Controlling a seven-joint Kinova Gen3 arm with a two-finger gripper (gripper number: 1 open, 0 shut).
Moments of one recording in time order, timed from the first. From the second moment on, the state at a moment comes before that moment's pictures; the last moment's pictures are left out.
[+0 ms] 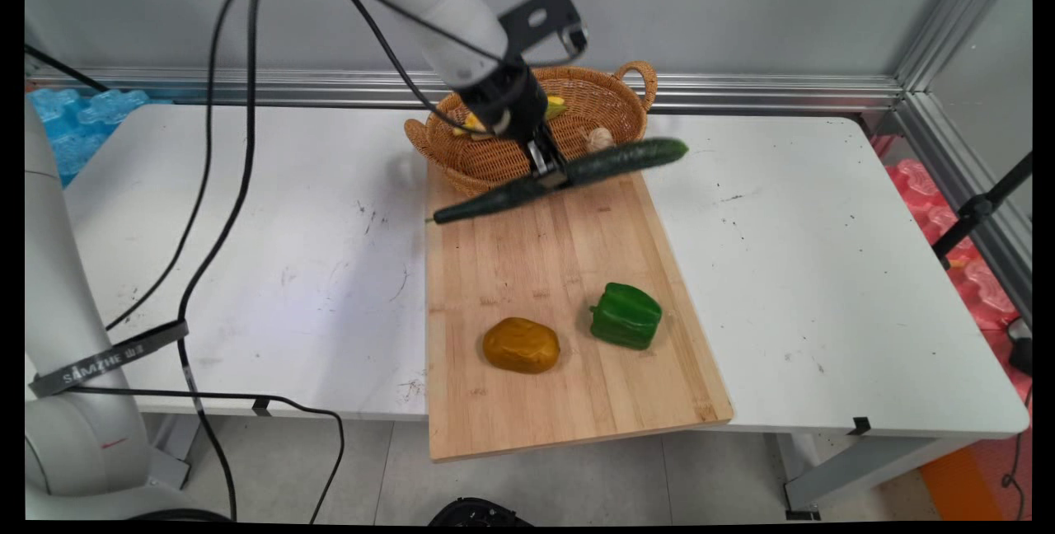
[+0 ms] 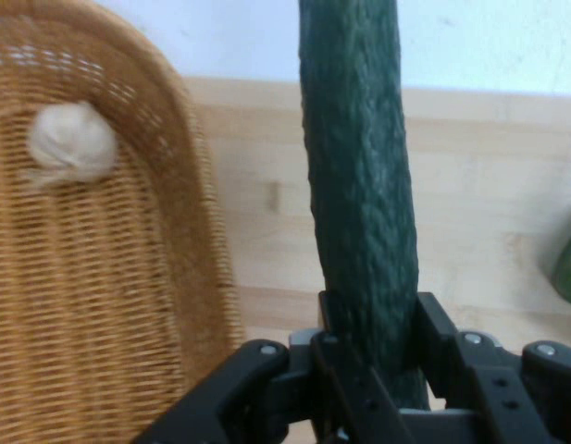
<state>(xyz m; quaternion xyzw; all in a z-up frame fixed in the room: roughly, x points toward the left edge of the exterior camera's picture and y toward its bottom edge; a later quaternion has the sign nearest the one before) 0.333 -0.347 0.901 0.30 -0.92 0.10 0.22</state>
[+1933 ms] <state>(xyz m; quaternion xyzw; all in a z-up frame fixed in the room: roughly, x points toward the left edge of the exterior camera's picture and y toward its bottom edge) 0.404 -0.497 0.914 0.22 -0.93 0.17 0.24</state>
